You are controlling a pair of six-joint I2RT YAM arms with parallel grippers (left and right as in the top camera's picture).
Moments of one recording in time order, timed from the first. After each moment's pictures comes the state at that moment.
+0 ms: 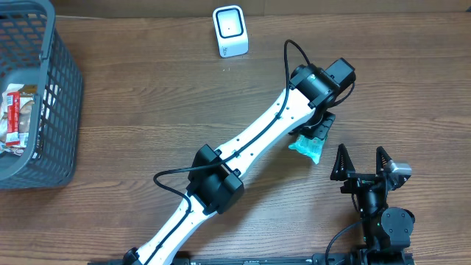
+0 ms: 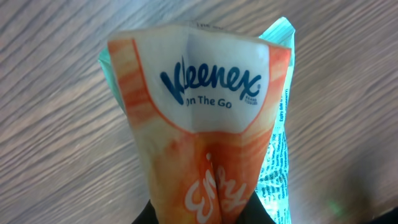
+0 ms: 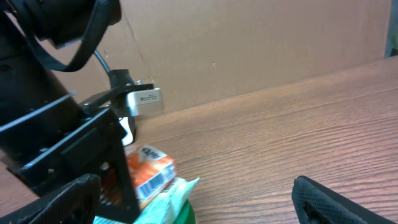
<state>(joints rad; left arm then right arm) -0.86 2.52 2.62 -1.52 0.11 -0.34 0.01 0.01 0.02 -0.03 -0.02 0.28</state>
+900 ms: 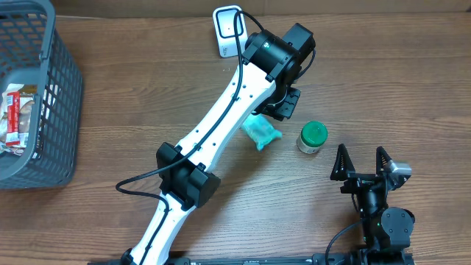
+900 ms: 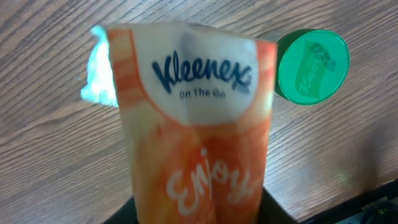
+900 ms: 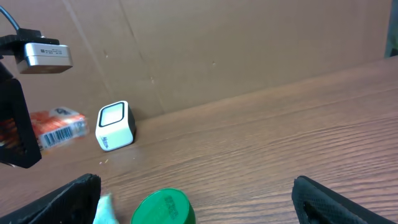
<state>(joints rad) -0.70 2.37 2.62 -1.69 0.10 -0.28 0.01 0.01 0.02 -0.03 -0.02 0.28</state>
